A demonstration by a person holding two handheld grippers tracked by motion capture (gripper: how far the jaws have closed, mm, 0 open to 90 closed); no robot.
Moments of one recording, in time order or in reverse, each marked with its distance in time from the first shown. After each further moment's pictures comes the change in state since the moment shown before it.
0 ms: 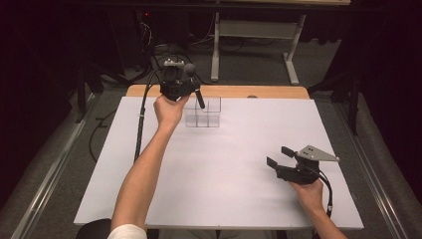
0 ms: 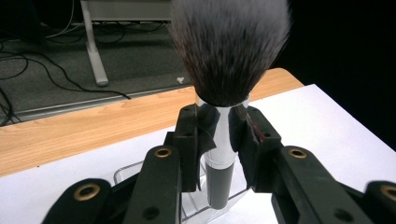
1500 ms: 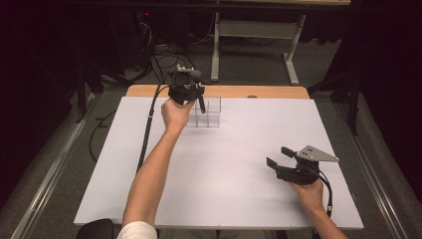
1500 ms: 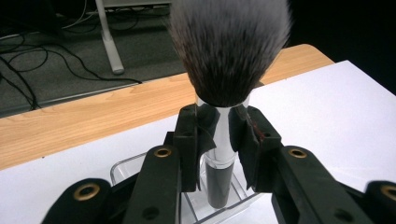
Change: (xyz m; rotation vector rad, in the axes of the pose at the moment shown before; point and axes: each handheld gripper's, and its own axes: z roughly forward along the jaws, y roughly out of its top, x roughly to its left) left arm -0.005 -0.013 0.031 0.071 0.076 0.050; right arm 0.001 0.000 0.000 0.009 -0.007 -0.023
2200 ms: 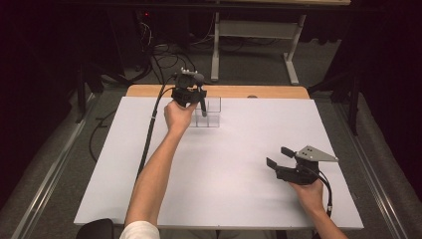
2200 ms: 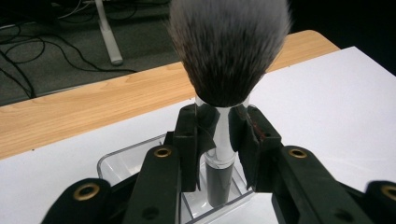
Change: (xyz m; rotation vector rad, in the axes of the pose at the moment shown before) left arm -0.004 -0.006 0.012 0.042 0.003 0.006; right arm 0.001 0.000 0.000 0.005 -0.003 0.001
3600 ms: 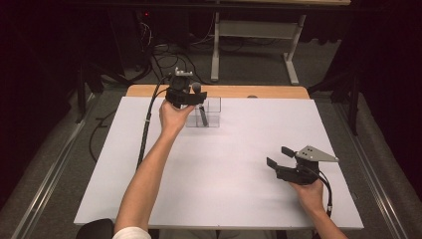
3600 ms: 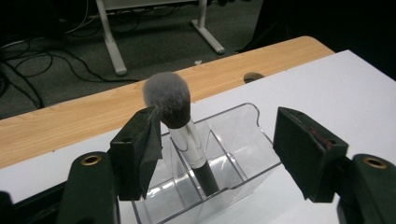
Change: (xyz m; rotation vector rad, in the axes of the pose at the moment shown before) left arm 0.002 -0.004 -0.026 -0.049 -0.001 0.037; right arm 0.000 0.000 0.000 -0.005 -0.006 -0.006
